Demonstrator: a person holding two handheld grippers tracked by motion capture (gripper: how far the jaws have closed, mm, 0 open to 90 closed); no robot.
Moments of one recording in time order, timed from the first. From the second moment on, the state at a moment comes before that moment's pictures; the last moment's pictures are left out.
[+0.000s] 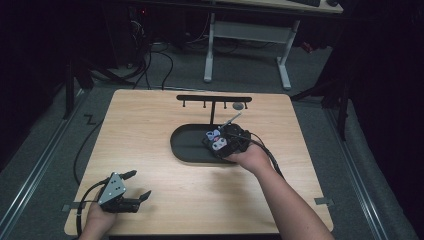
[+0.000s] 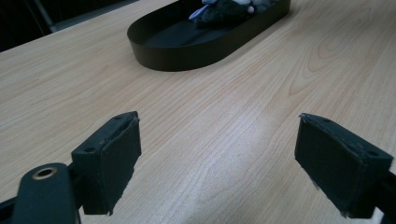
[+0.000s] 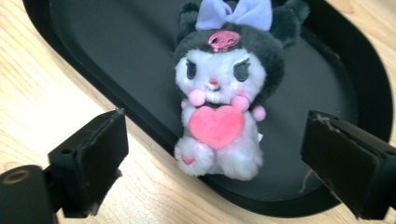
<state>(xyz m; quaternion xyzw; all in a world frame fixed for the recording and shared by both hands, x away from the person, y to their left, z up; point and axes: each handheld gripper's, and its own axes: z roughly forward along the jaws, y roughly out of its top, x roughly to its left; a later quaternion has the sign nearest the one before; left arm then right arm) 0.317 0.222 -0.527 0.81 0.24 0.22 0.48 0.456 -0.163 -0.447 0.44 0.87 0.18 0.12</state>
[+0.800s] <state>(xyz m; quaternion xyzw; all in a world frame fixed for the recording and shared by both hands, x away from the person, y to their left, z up) 0.318 0.218 -0.528 0.82 0.24 0.22 0.48 0.400 -0.210 -0.465 0.47 0.83 0.28 0.14</state>
